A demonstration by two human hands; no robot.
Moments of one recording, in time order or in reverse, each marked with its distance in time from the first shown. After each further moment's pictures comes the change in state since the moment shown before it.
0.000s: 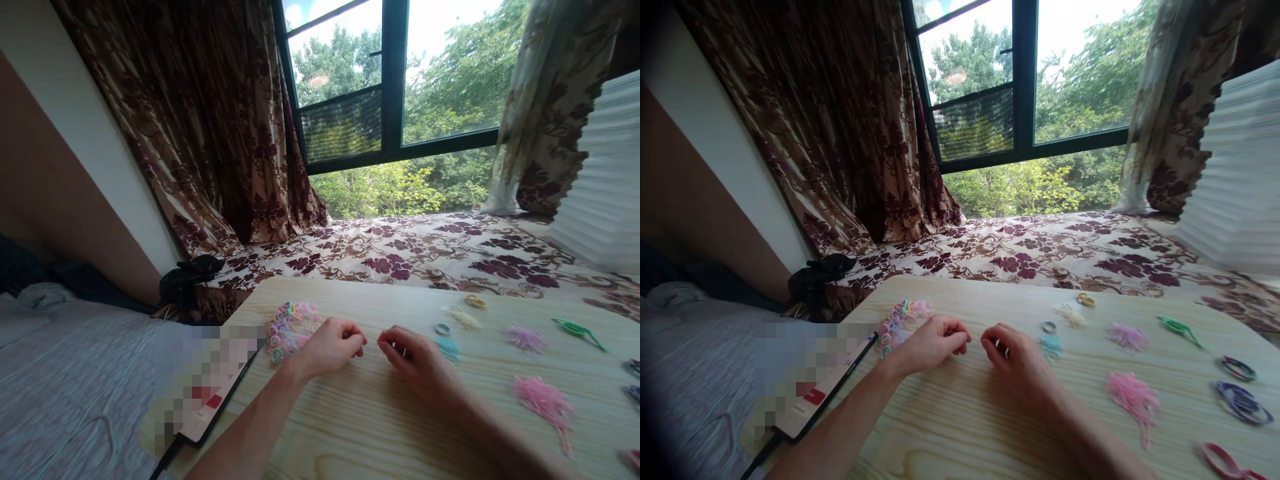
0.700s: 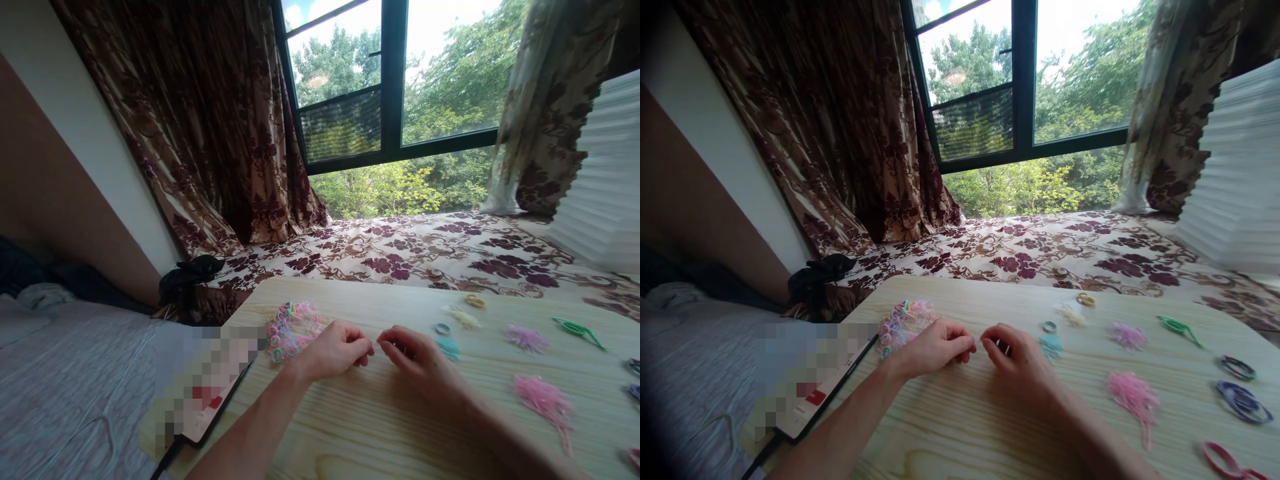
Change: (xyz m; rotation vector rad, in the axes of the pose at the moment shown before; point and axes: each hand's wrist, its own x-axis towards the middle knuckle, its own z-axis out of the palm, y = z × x) left_hand -0.001 0.003 0.005 -0.045 -0.078 -0.020; right_hand 0.000 -0.002 -0.002 0.099 -0.022 0.061
